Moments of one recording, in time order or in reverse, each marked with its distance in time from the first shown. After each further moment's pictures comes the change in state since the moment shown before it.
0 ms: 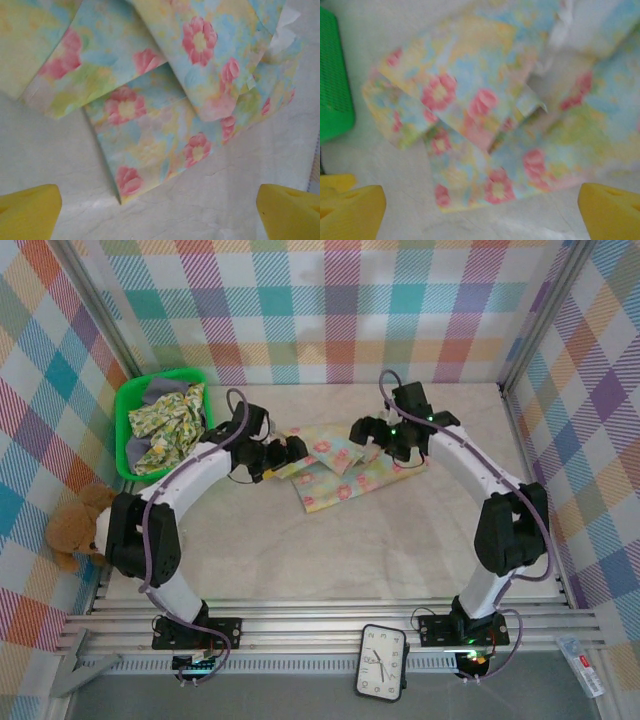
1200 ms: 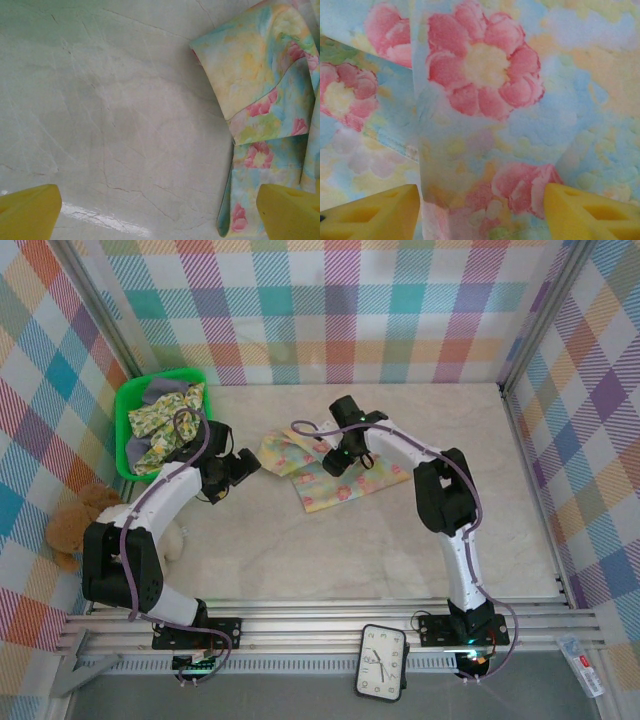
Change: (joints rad) left arm 0.172 -0.179 -0.214 -0.056 -0.274 -0.130; right arm 0.200 0.494 0.385 -0.098 0.234 -0.962
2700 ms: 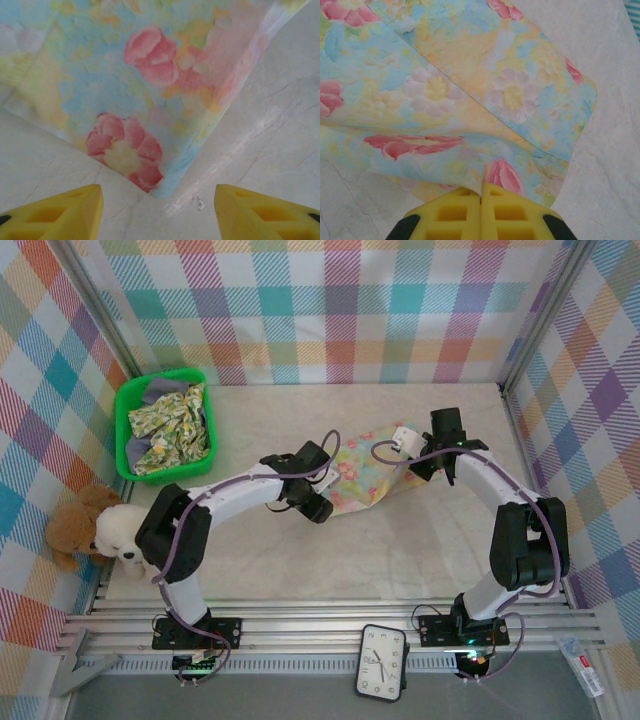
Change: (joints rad) left arm -0.538 0.322 0.191 -0.020 0.010 0.845; right arm -0.396 -0.614 -0.700 0.301 -0.098 -0.524
